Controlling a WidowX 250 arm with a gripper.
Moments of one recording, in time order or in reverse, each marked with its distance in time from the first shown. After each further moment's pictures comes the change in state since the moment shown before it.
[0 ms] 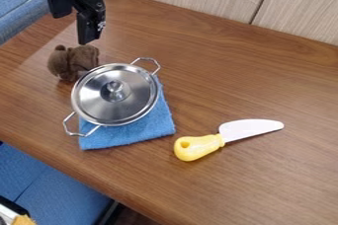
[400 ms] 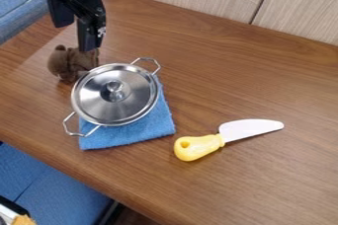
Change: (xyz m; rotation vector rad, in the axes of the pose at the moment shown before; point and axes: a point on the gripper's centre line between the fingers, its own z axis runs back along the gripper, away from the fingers) arm -0.009 -0.014 0.005 -0.082 0.035 -0.031
